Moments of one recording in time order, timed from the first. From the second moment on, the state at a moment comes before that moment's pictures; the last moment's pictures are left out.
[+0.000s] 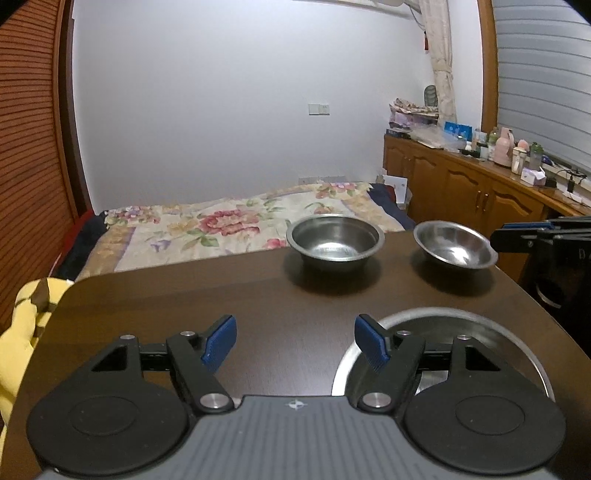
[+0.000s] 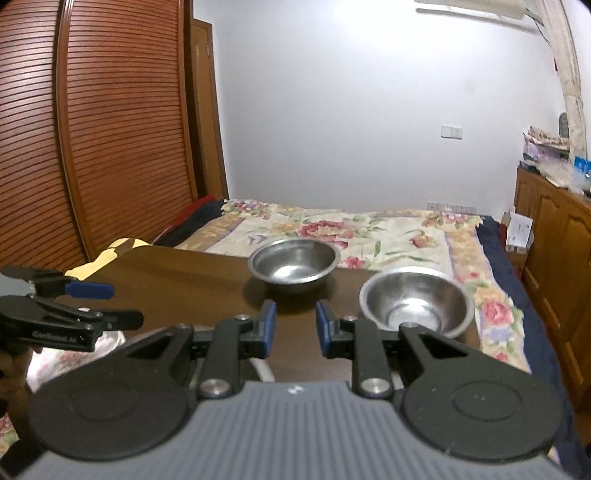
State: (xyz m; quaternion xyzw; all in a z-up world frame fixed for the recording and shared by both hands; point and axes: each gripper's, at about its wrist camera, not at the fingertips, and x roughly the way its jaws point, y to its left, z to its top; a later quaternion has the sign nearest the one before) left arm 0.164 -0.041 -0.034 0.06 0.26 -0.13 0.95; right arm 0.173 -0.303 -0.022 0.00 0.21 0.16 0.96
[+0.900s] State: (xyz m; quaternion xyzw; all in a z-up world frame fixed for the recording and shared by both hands) left arm 0.279 -0.044 -0.018 0.07 0.27 -0.14 0.95; right arm 0.311 -0.299 -0.032 0.02 0.29 0.18 0.94
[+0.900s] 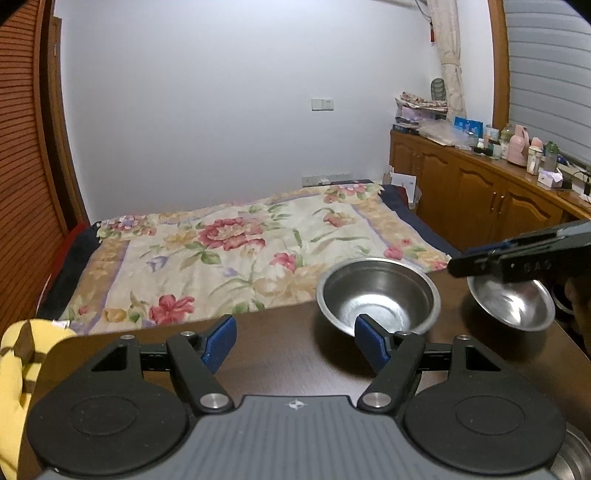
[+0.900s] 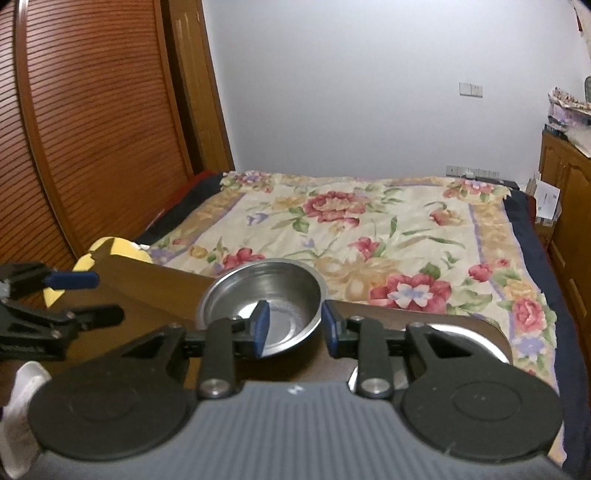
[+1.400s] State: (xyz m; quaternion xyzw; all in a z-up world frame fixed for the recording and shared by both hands) left arm 0.343 -0.075 -0.043 0.08 0.32 -0.19 0.93; right arm 0.351 -0.288 -0.053 0.02 0.35 0.18 0.92
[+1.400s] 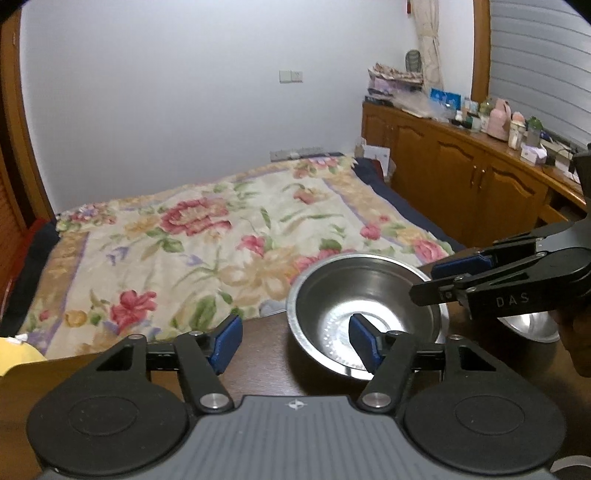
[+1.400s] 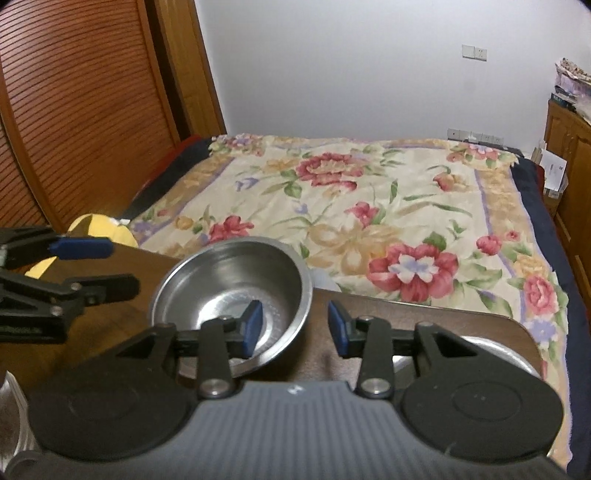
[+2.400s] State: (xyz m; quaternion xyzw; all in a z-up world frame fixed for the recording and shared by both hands) left arm 0.338 -0.074 -0.041 0.03 0.36 -0.22 0.91; right arm 0.343 -0.285 -0.046 0.05 0.38 0.22 0.90
